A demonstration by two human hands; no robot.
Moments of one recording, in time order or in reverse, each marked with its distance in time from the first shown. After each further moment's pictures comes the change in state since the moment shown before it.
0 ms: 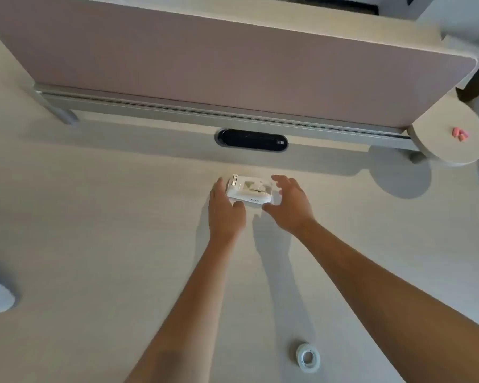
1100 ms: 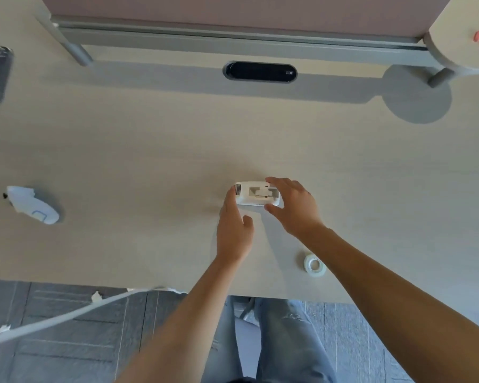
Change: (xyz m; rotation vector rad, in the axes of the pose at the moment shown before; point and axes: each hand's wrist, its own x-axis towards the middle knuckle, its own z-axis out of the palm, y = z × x) left_hand -0.160 -0.137 -0.005 0.190 -0.079 0.112; right_hand -0.165 0.053 0.068 -0.150 0.019 -0.254
